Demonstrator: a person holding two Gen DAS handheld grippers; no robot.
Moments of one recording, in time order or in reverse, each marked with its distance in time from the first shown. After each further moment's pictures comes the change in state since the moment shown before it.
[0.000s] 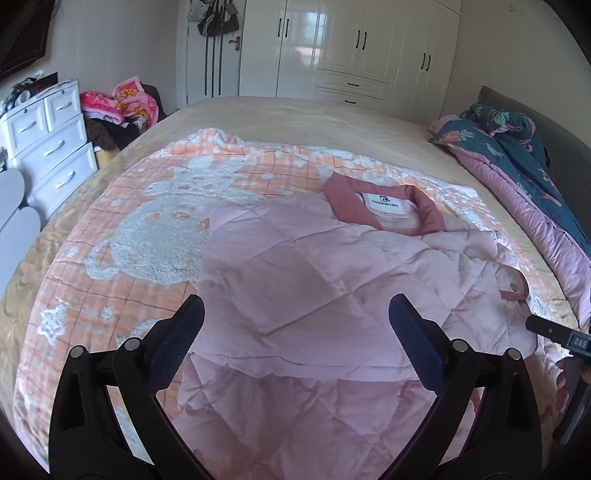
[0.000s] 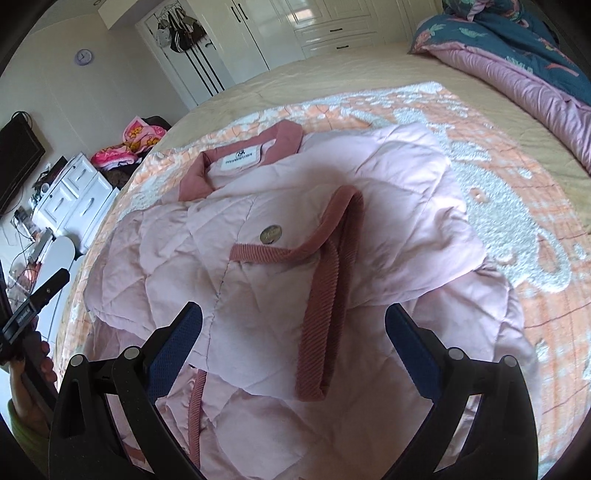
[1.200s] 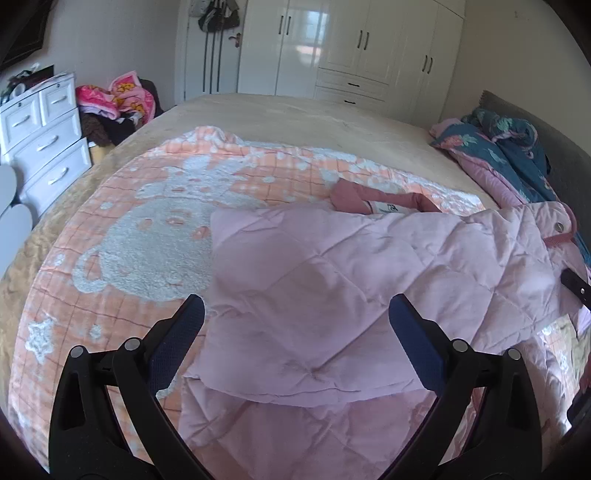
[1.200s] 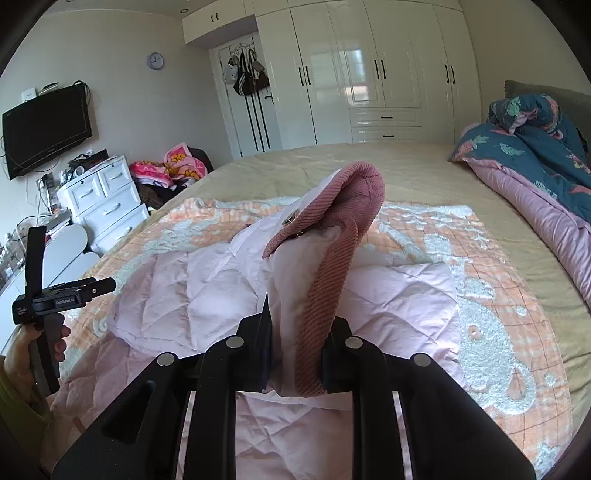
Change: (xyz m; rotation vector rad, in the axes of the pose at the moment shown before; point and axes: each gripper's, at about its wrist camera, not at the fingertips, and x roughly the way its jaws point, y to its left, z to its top) left arm 0.026 0.008 0.014 -0.009 0.008 -0.023; right arm -0.051 0.031 0.040 -0.277 -0.294 0.010
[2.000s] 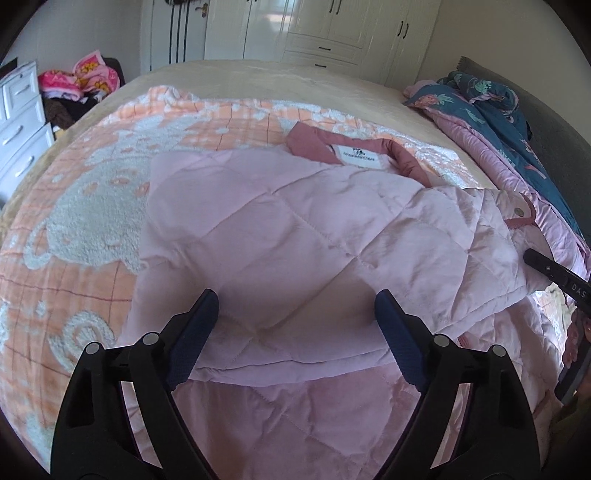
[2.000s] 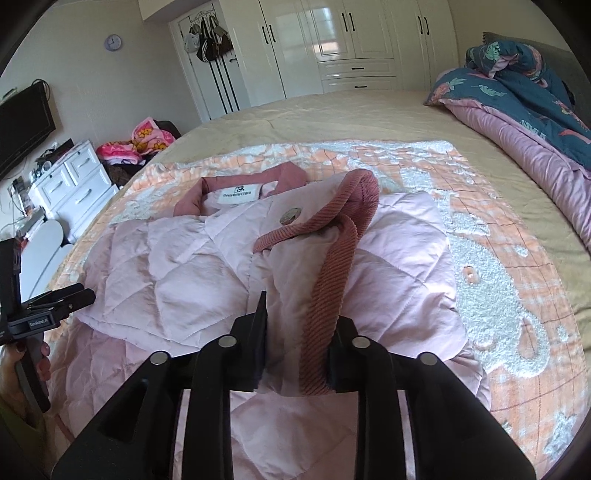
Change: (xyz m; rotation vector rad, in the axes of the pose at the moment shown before) left arm 0.039 -0.025 -0.029 0.031 0.145 -0.098; right arm 0.043 -0.022 -0.031 0.079 0.162 -0.096
